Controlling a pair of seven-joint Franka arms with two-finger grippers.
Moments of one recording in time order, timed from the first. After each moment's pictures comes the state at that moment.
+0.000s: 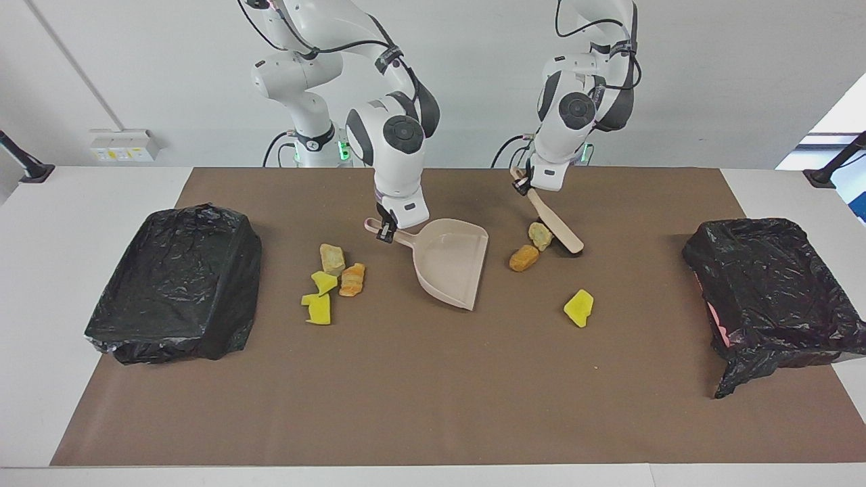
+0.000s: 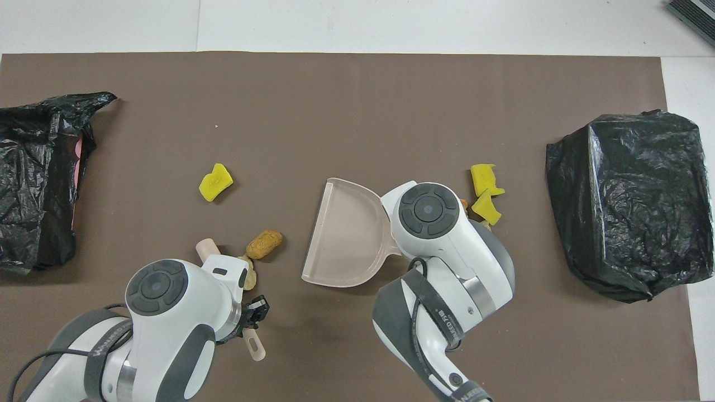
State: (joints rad) left arm -0.01 -0.25 -0.49 -2.47 -0.32 2.01 -0.78; right arm 0.56 0.18 -0.03 -1.97 -0.06 1.97 -0.69
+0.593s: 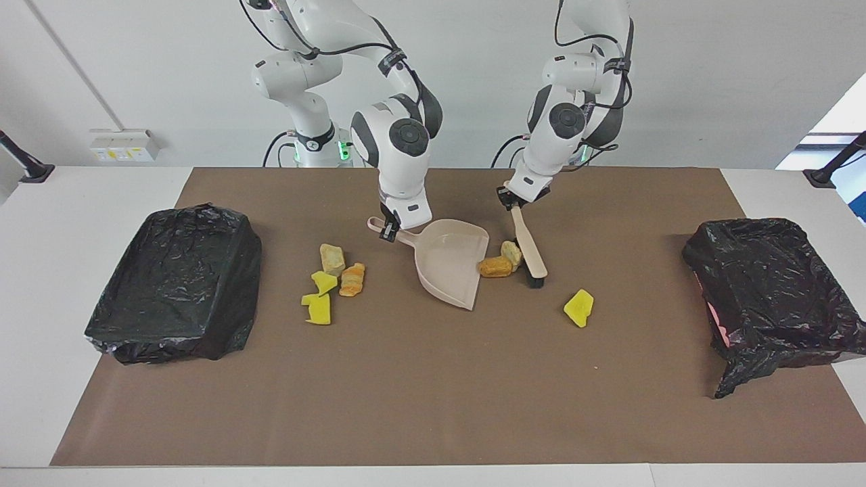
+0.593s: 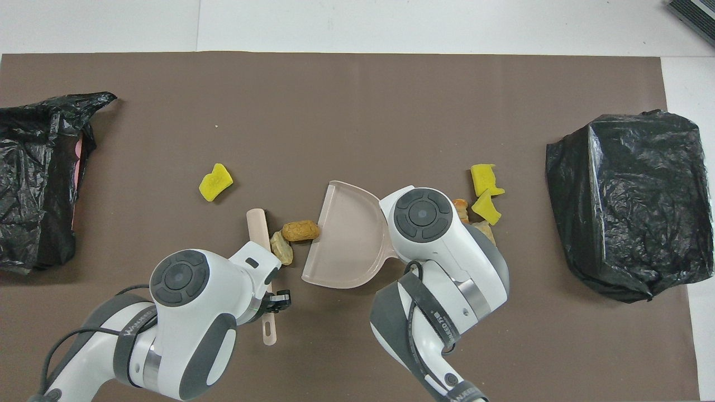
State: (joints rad) left arm -0.04 -0.16 -0.54 -2.42 -0.32 2.13 -0.43; right arm 0.57 0.18 -0.03 -1.99 -0.06 1.97 -0.65
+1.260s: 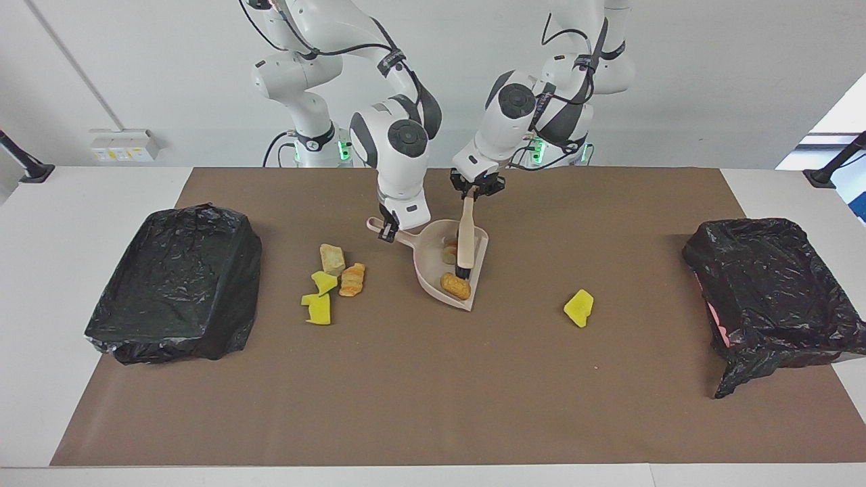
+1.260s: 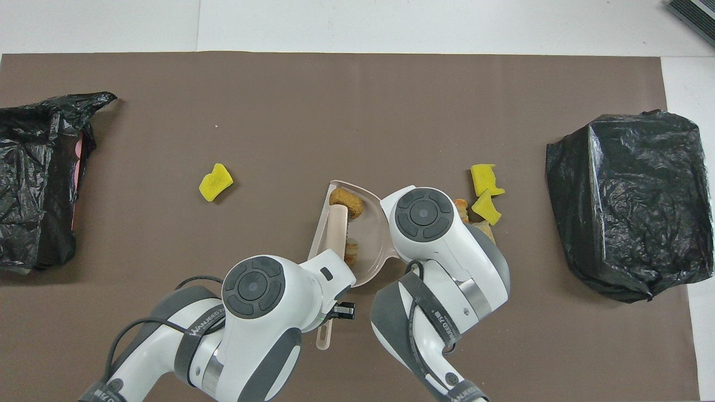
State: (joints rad) left arm -0.06 -0.06 -0.68 -2.23 -0.36 2.12 -0.35; right arm 0.57 0.18 -0.03 -1.99 -0.06 1.97 -0.65
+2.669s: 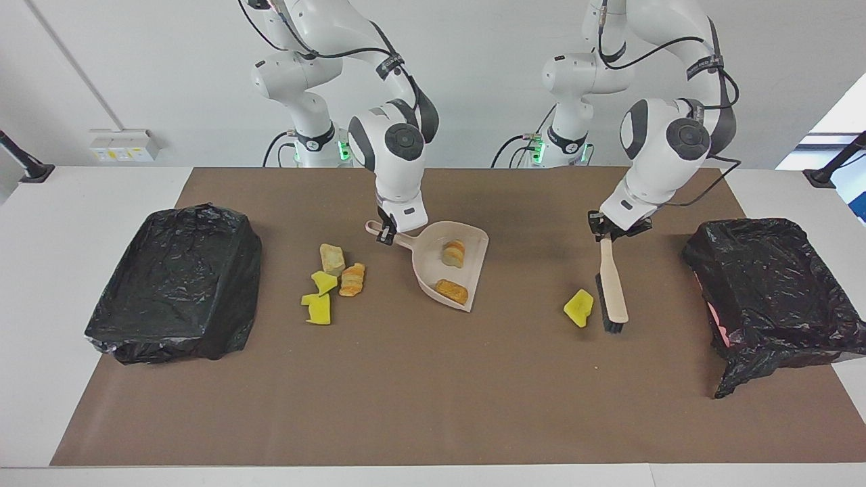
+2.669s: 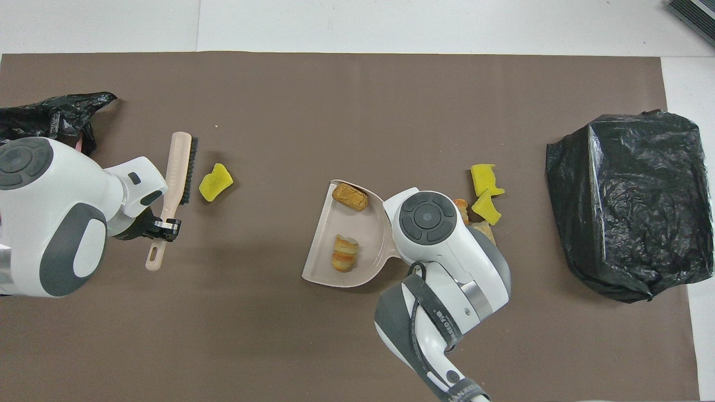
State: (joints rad) left arm -0.03 0.03 -0.11 -2.08 0.02 1.96 0.03; right arm 0.56 0.18 -0.03 -2.02 -0.06 2.02 -0.65
